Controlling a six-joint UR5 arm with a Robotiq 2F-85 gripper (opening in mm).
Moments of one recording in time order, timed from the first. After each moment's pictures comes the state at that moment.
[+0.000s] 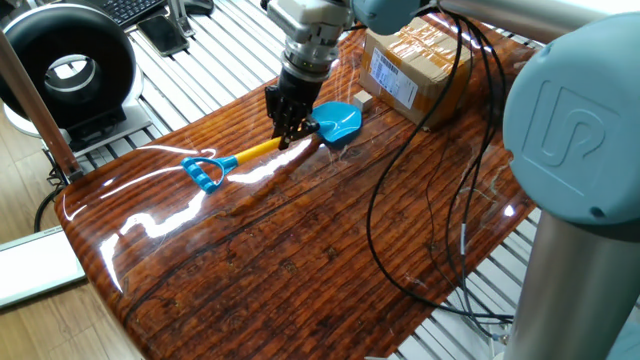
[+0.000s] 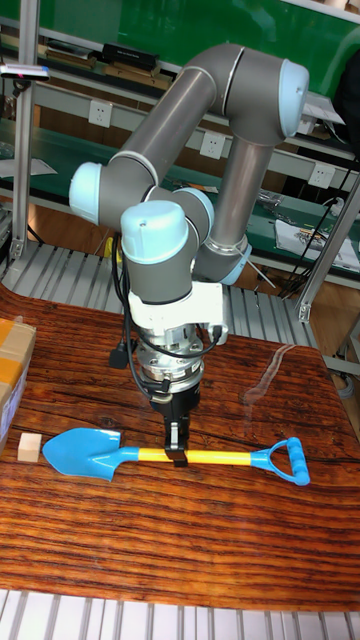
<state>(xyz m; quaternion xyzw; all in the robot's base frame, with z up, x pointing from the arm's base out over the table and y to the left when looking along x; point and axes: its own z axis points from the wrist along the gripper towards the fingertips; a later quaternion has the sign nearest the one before) 0.623 0.056 0.041 -0.67 0.72 0.10 0.14</state>
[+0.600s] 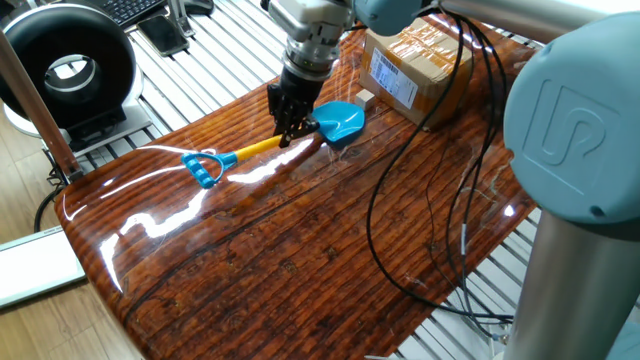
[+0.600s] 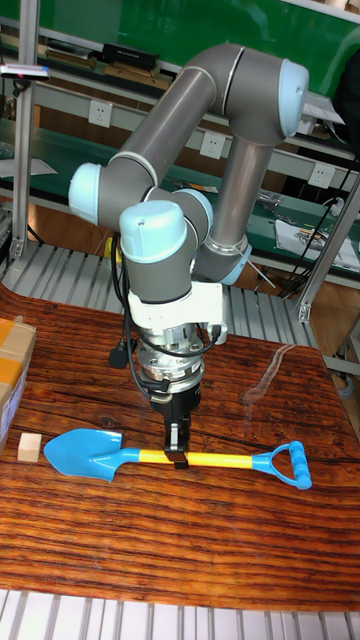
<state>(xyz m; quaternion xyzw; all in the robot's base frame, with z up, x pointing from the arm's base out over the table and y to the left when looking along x) 0.625 0.058 0.042 -0.67 0.72 0.10 0.15</state>
